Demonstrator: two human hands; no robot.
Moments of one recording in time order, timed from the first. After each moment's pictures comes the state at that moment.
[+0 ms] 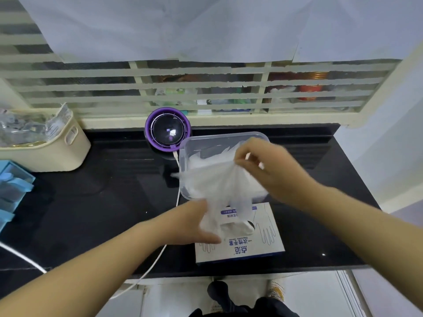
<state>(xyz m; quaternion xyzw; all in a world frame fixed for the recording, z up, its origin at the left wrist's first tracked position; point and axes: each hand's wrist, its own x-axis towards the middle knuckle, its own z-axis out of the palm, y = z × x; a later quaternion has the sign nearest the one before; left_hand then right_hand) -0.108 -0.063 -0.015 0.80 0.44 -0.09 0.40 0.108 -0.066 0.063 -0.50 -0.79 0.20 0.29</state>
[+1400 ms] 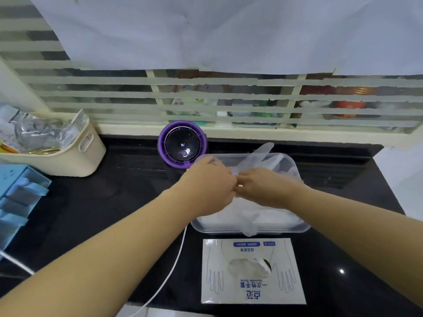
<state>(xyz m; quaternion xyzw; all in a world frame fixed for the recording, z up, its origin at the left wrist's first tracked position) -0.061 0.028 0.053 0.90 0.39 -0.18 -0.04 0.107 0.048 -0.007 -0.29 -0.95 0.01 -0.06</state>
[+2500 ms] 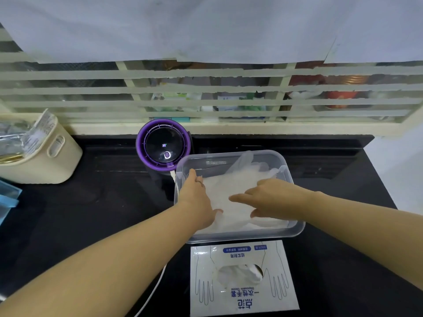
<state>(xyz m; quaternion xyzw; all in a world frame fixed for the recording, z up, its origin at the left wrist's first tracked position) -0.041 0.047 -0.020 0.78 0.41 -0.47 -0.07 0.137 0.040 -0.016 -0.35 -0.92 0.06 -0.18</state>
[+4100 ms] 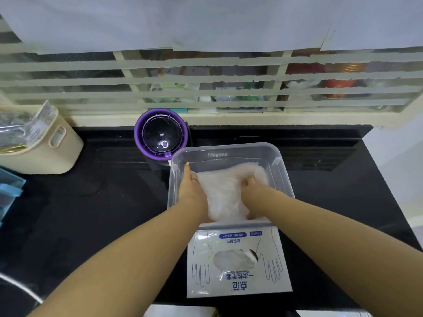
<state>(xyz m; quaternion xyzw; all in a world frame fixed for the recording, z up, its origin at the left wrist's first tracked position) -0.036 0.037 -0.048 0.74 0.42 -0.52 -0.10 0.104 0.027 -0.047 -0.54 -0.73 0.18 -0.38</state>
